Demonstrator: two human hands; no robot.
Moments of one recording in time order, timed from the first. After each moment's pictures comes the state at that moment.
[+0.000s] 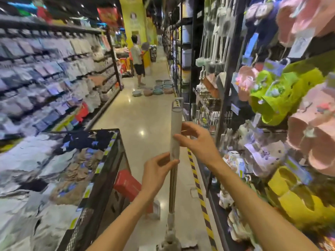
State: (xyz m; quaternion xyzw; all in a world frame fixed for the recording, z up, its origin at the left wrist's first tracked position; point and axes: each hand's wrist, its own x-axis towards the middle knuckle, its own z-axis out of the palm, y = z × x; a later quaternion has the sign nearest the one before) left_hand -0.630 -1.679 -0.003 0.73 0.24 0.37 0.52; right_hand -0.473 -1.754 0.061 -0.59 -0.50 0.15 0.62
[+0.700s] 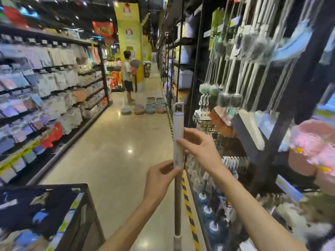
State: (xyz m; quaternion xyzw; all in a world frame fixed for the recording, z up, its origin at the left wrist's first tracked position) left_hand -0.319 -1.280 0.020 0.69 0.22 0.39 0.57; right_hand -0.179 -1.354 0.099 -0.57 -0.47 0.18 0.65
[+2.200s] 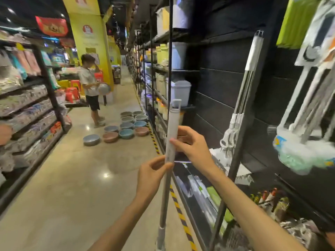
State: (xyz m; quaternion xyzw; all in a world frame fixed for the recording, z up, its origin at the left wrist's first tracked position) left_hand 0.369 -0.306 0.037 0.70 0.16 0.37 0.58; right_hand 0.495 -0.409 0.102 -0.61 -0.43 0.07 0.66
